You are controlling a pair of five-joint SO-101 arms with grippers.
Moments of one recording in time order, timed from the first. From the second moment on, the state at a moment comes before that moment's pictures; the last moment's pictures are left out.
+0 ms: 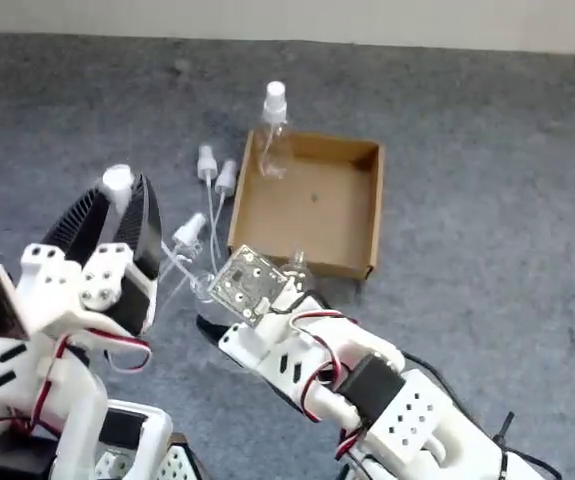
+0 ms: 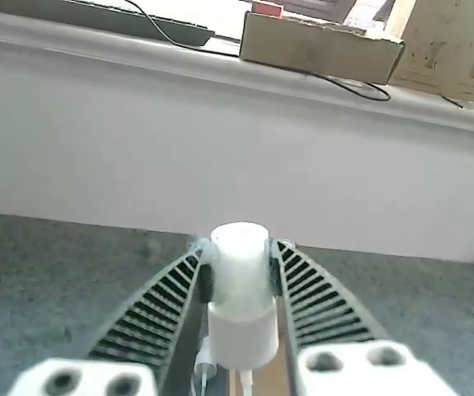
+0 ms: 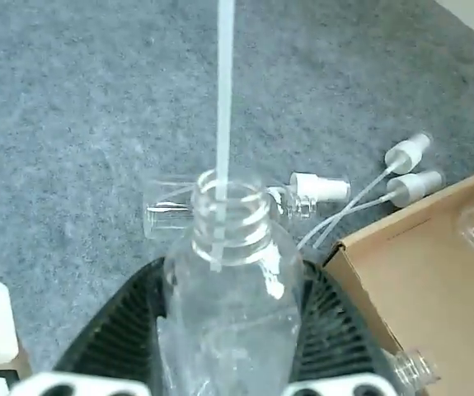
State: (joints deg) left arm 3.3 -83.2 39.2 55.3 17.0; right arm -52.4 -62.2 59.4 41.8 10.0
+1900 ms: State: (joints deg) left arm 20.2 -86.5 61.0 47.9 17.3; right arm -44.8 -71.1 60.8 37.0 1.1
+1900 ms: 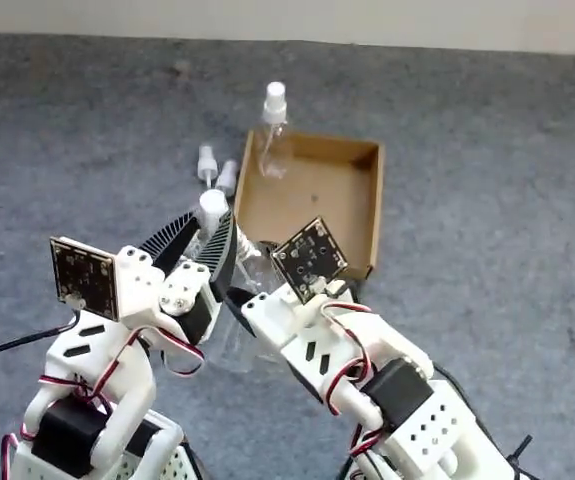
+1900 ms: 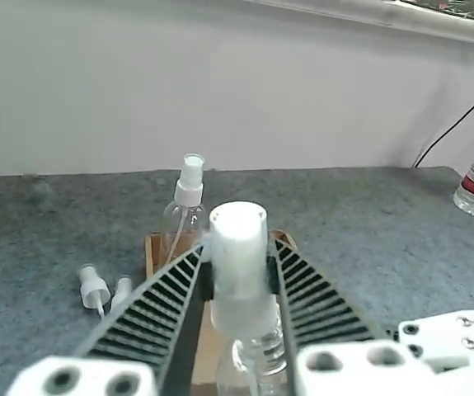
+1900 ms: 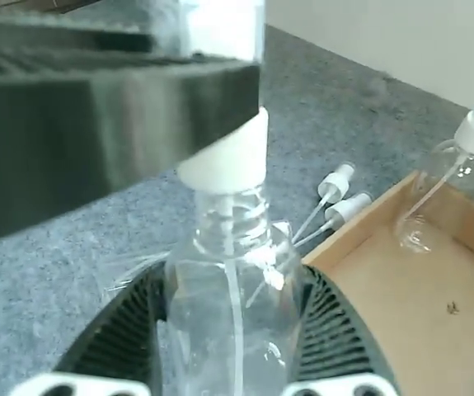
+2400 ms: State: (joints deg) left arm 24.7 -86.5 61.8 48.0 14.6; right arm -44.8 -71.6 62.0 36.9 0.9
